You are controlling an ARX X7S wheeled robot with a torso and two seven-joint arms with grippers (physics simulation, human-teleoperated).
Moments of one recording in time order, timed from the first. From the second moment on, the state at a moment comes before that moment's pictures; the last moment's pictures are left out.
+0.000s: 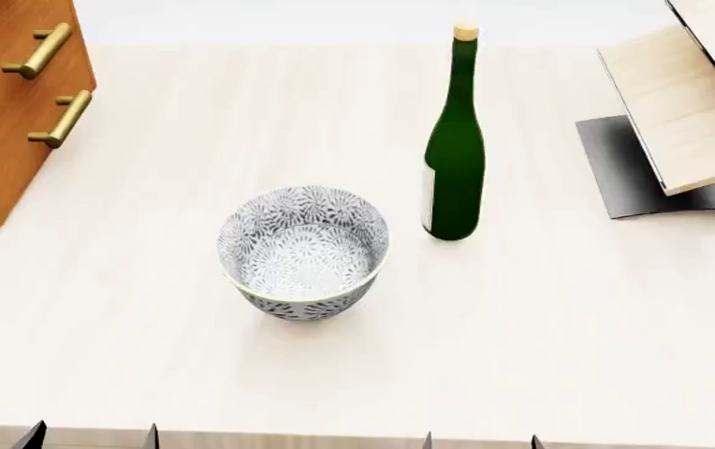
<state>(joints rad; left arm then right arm) 0.00 0.00 0.00 0.00 0.00 0.00 0.00 0.00 0.00 0.00 0.00 0.00 0.00 0.00</state>
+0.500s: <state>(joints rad) 0.02 -0.06 0.06 0.07 -0.03 0.00 -0.07 -0.02 0.06 -0.07 -0.07 0.04 0.01 0.05</state>
